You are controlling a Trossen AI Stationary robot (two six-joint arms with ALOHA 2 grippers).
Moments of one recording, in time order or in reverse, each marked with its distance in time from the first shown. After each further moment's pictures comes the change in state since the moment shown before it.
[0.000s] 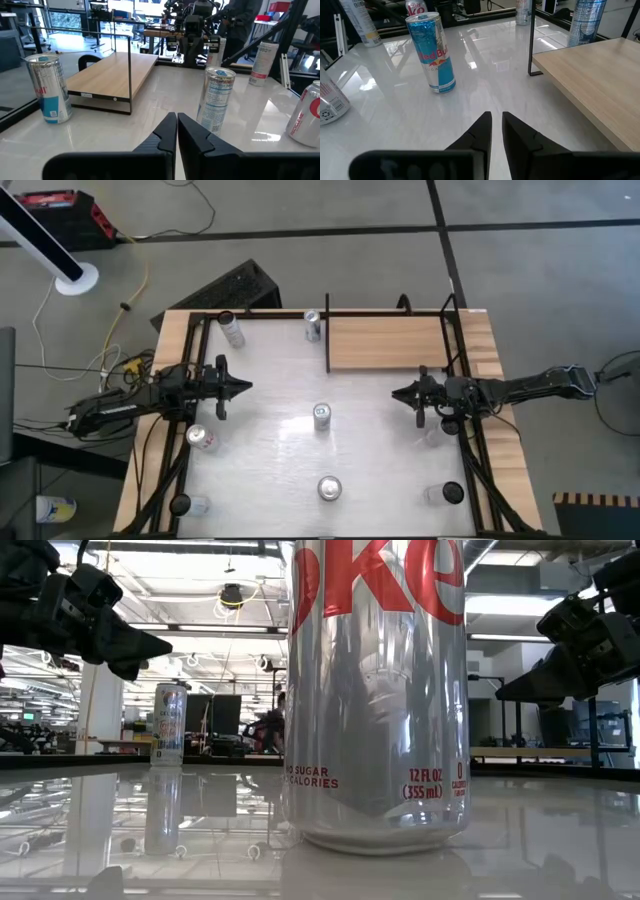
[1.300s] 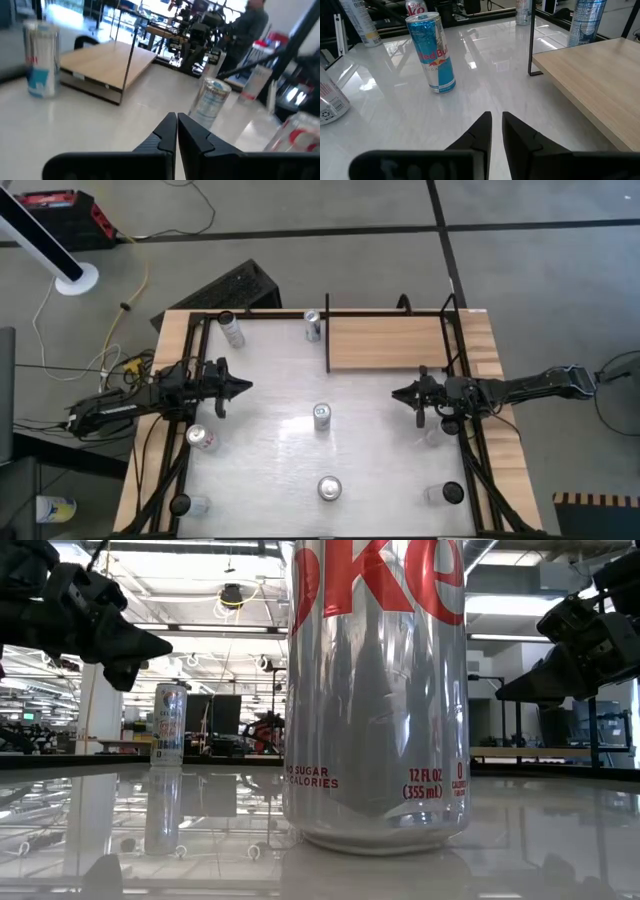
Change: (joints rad) left arm 0.000 0.000 0.000 0.003 -0.007 -0.268; right arm 0.000 0.000 0.000 0.000 0.000 0.000
